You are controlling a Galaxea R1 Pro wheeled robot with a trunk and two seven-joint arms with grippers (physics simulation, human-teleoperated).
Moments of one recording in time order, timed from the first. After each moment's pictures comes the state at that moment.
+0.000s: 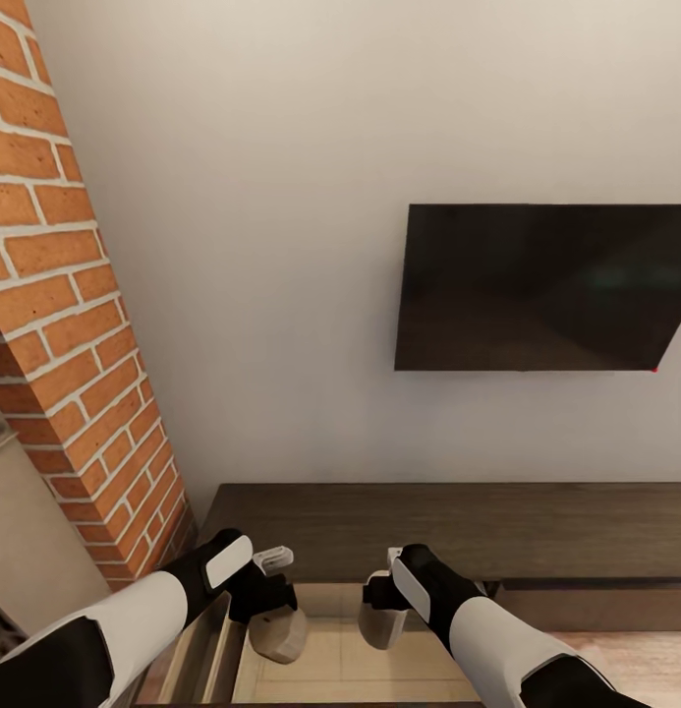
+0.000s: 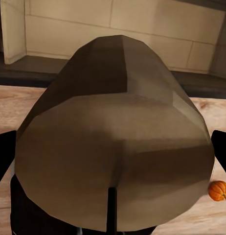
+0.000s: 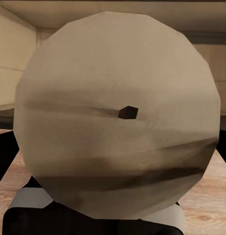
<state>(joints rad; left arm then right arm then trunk) -0.84 0.01 -0.97 -0.29 1.41 0.78 0.24 -0.75 0.17 0.30 -0.28 -0.40 0.62 -0.17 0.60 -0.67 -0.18</state>
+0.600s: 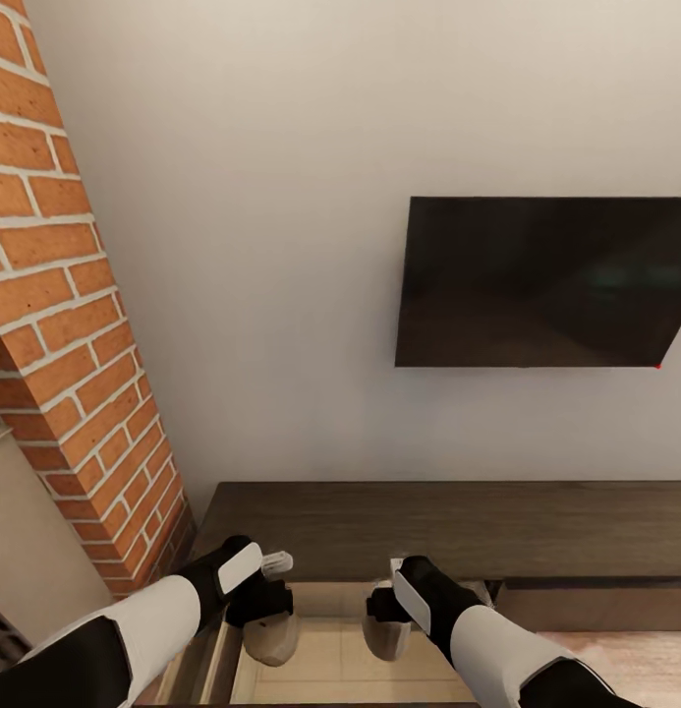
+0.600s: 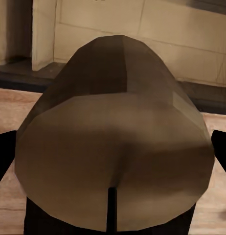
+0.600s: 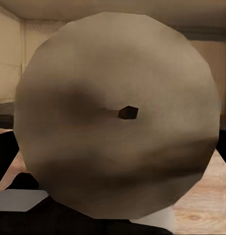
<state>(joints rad) -0.84 -0.04 -0.98 -0.23 1.40 0.70 0.35 -0.74 0.17 0.34 -0.24 -0.40 0.57 -0.19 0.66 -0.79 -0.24</state>
